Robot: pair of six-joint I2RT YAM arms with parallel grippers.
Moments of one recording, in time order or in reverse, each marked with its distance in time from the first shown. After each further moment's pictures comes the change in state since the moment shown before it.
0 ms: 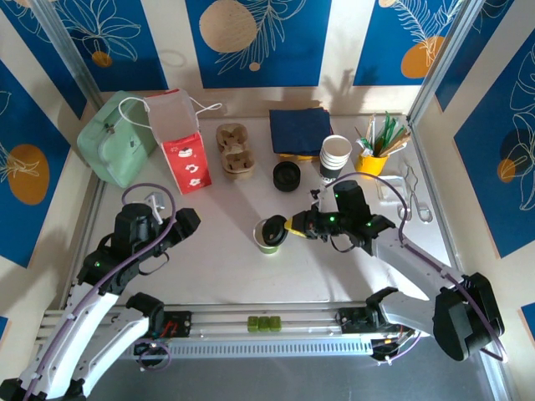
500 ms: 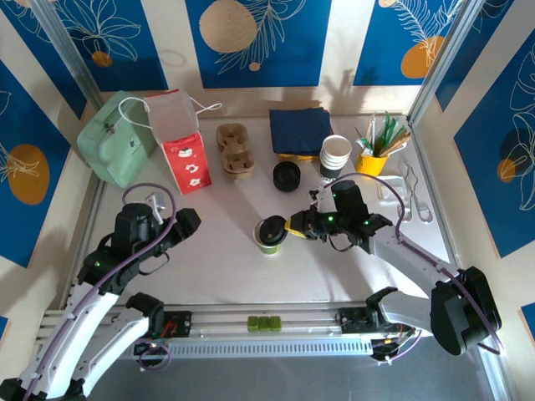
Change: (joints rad) left arm 0.000 0.002 0.000 0.000 0.014 -0.003; right arm -0.001 0.033 0.000 0.008 0.001 -0.001
